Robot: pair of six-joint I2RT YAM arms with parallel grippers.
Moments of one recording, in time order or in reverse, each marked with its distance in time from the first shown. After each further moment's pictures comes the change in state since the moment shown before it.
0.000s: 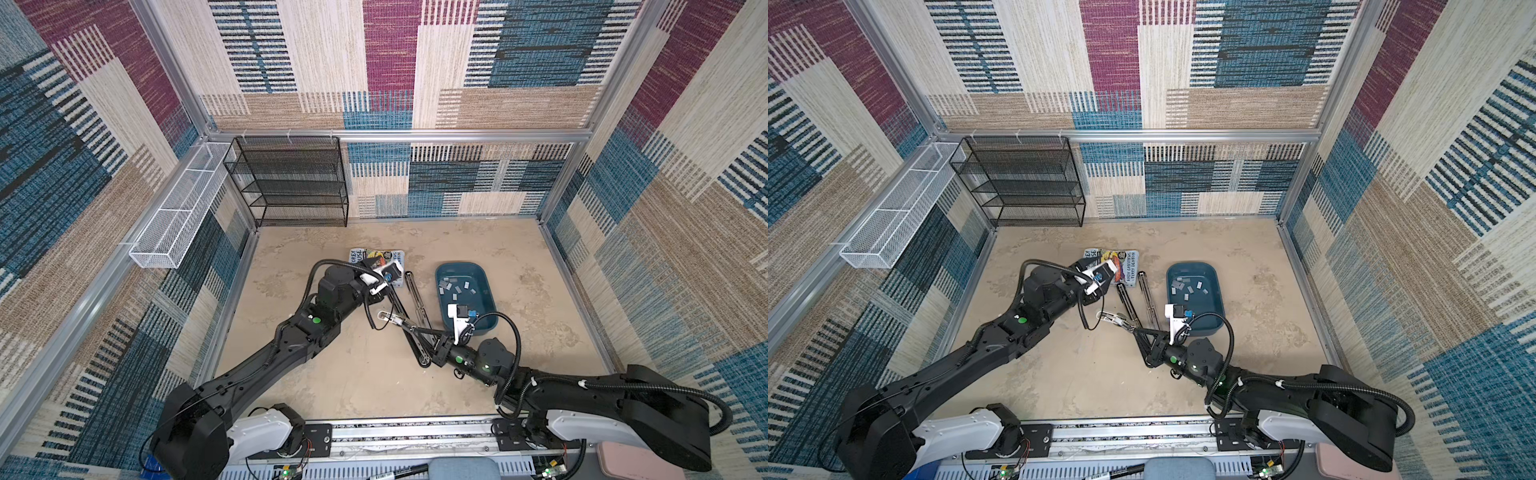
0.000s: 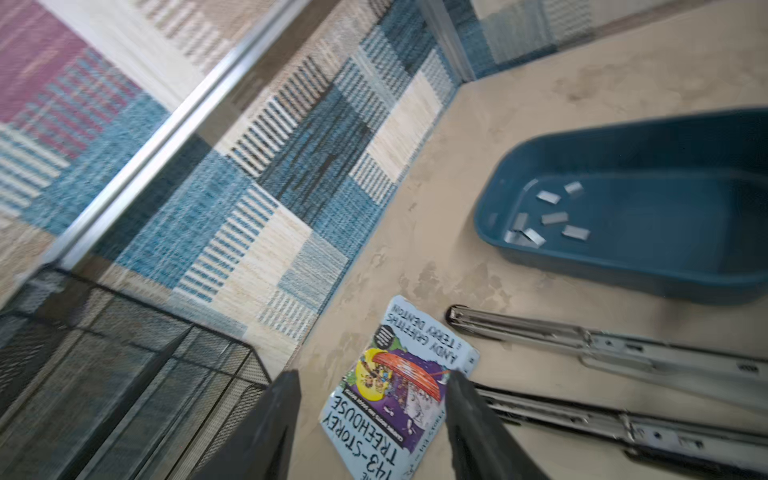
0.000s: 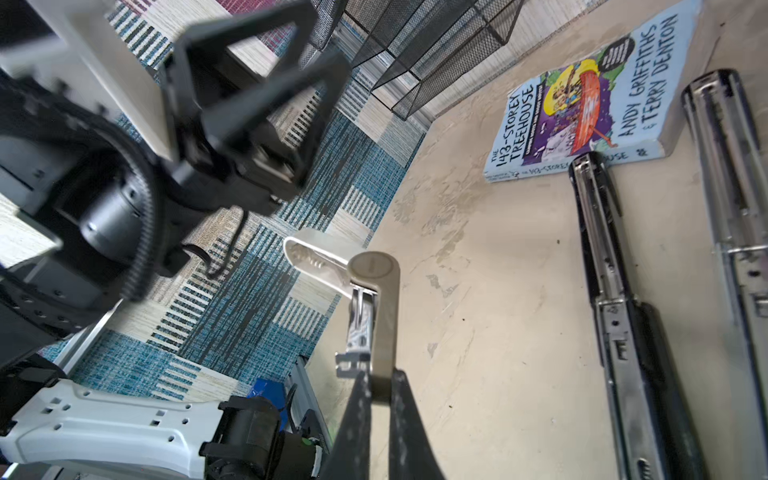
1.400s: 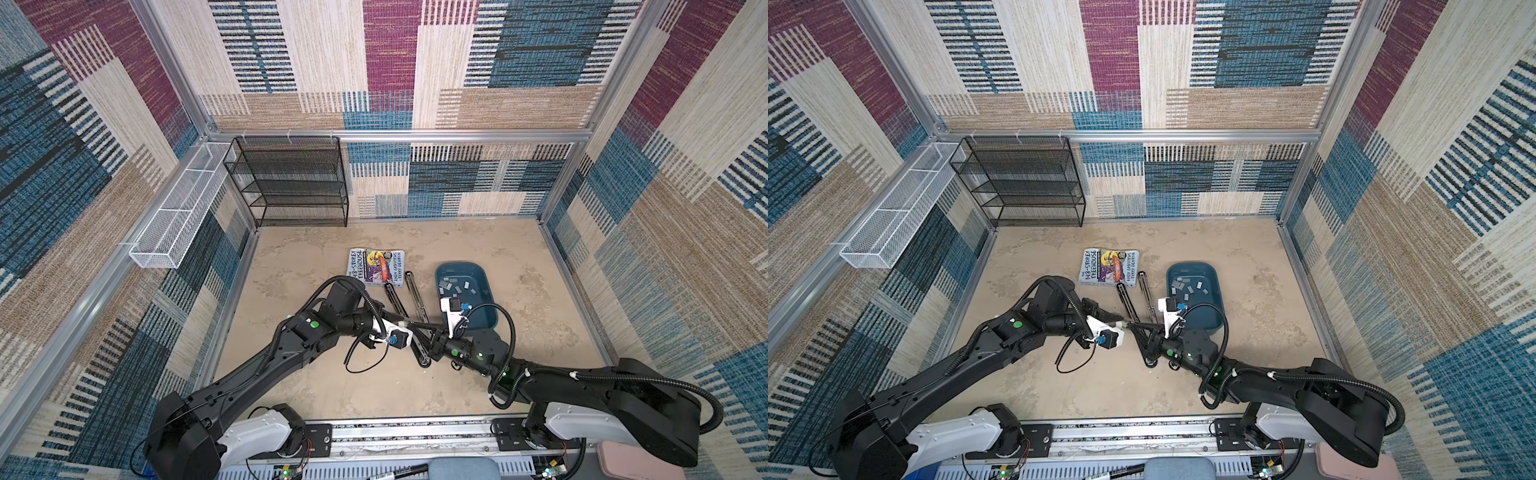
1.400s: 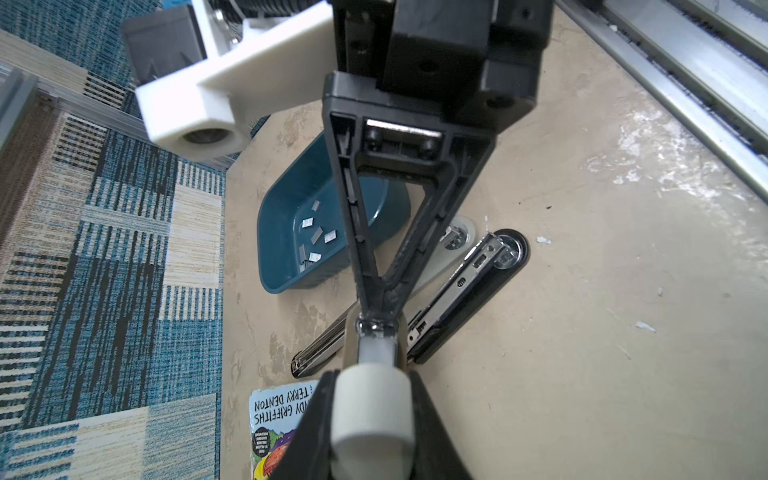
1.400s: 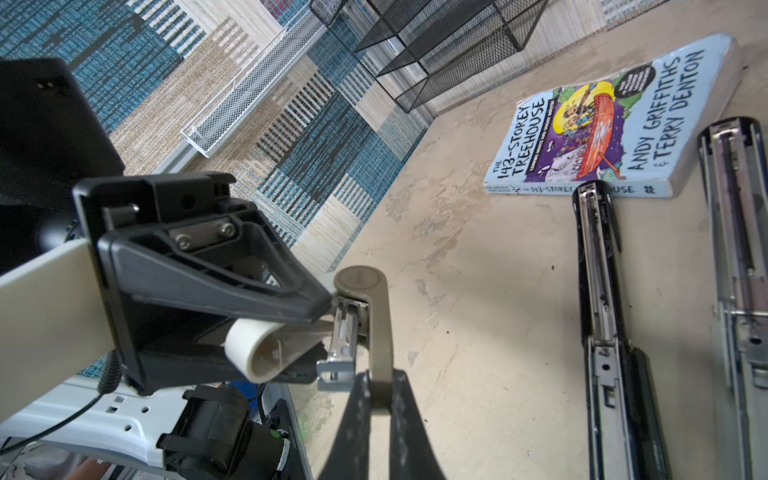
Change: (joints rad) left arm -0.052 -0.036 -0.042 -0.480 0.507 0.624; right arm -0.108 0.044 0.043 -0.012 -0.122 -0.151
